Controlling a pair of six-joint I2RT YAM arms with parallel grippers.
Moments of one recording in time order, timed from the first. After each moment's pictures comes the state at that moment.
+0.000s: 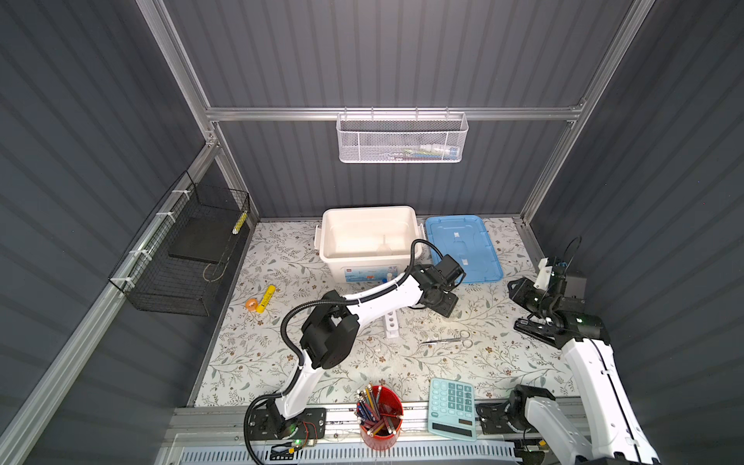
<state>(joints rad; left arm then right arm) -1.00 2.16 1.85 -0.77 0.03 -0.32 -0.16 0.87 0.80 -0.61 -0.20 0.46</state>
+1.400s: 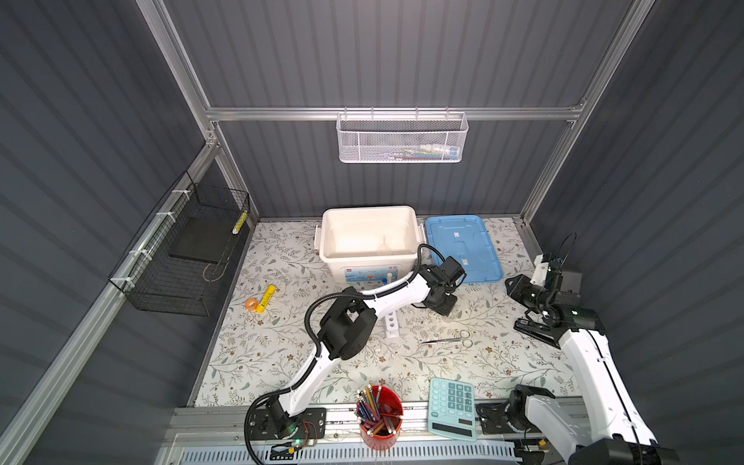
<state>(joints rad) -0.99 2.35 2.02 -0.82 0.09 -0.27 -0.16 0.93 0.80 -0.55 -0.22 0.44</state>
